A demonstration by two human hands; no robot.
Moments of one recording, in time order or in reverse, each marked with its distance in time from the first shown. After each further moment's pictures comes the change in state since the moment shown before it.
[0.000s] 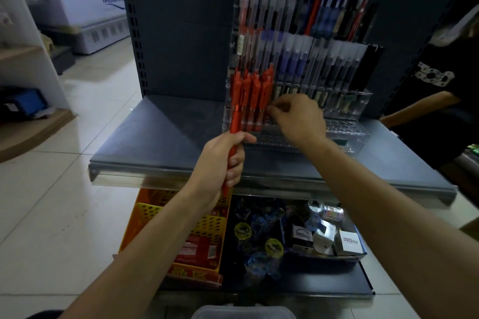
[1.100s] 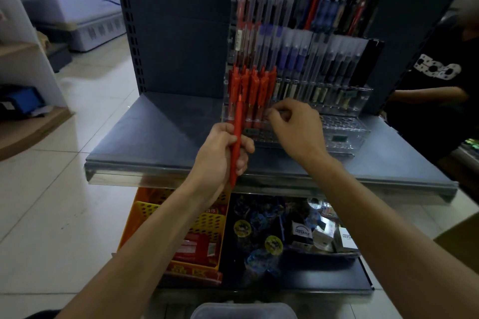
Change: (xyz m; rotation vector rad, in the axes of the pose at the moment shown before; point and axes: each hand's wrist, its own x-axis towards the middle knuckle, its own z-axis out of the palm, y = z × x) left_hand 0.000 0.004 0.007 -0.022 0.042 0.037; right_hand -0.023 0.012 0.009 0.143 0.070 -0.113
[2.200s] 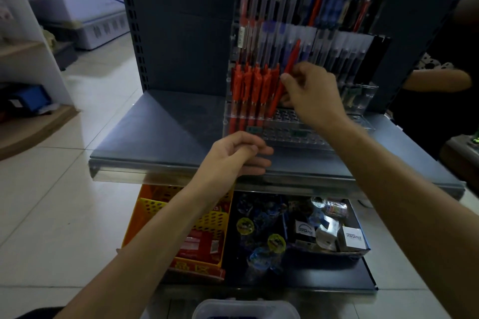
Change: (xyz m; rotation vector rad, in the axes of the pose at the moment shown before) left_hand -0.007 -0.004 -0.001 0.234 -0.086 -0.045; right_hand 0.036 -0.018 -0.030 0.079 -0.017 -0.058
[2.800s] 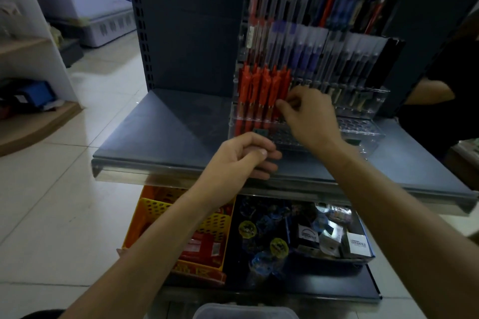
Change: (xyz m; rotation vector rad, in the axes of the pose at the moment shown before) left_hand 0.002 0.000 -0.002 0.125 -0.049 0.040; right_hand -0.011 0.015 0.026 -0.207 -0.031 0.003
